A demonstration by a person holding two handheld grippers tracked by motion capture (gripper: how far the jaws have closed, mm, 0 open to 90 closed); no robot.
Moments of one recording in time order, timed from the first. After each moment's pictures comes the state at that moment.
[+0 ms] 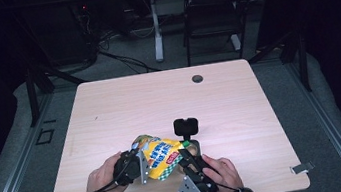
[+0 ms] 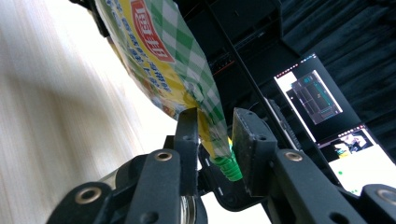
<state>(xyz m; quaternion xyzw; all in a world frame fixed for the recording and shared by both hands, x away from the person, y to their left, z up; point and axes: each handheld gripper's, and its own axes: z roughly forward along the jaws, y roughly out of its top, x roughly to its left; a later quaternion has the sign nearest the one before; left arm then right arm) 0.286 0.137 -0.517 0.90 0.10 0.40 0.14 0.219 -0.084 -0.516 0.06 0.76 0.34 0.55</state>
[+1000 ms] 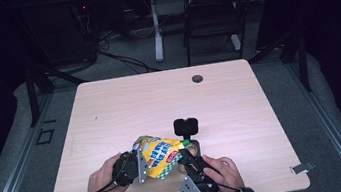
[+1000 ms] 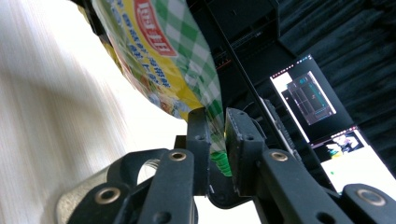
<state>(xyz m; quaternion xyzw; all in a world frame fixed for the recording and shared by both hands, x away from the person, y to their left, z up) 0.286 0.140 -0.520 0.90 0.12 0.39 0.17 0.218 -0.086 -0.512 0.05 0.76 0.34 0.56</state>
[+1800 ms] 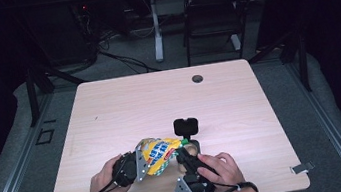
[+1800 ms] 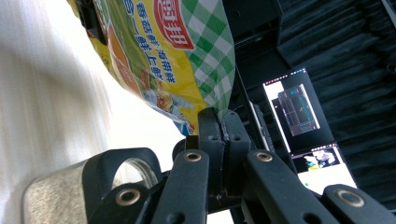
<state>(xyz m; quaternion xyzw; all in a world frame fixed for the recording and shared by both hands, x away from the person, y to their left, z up) 0.289 0.142 -0.525 0.90 0.14 0.36 0.21 0.221 -0.078 -0.501 0.00 0.76 0.28 0.58</state>
